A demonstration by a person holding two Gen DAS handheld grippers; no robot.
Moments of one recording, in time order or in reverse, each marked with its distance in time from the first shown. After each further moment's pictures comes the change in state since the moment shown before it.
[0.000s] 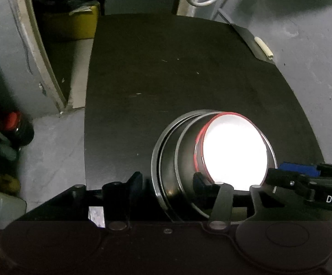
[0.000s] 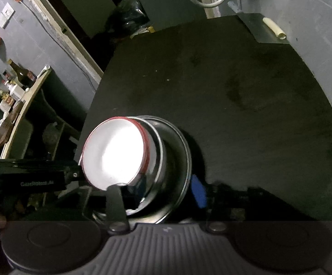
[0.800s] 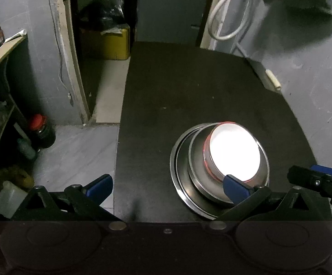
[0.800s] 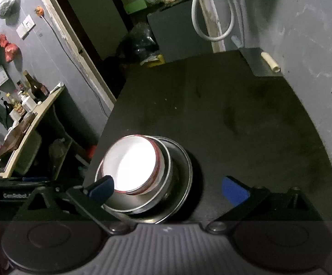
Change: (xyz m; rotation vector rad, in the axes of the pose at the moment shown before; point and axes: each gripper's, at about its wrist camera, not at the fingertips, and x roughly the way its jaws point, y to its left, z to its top) left arm -0.064 -0.003 -0.041 -0.096 -0.182 0.093; right arm -0.051 0.006 -0.018 -0.066 -0.171 0.008
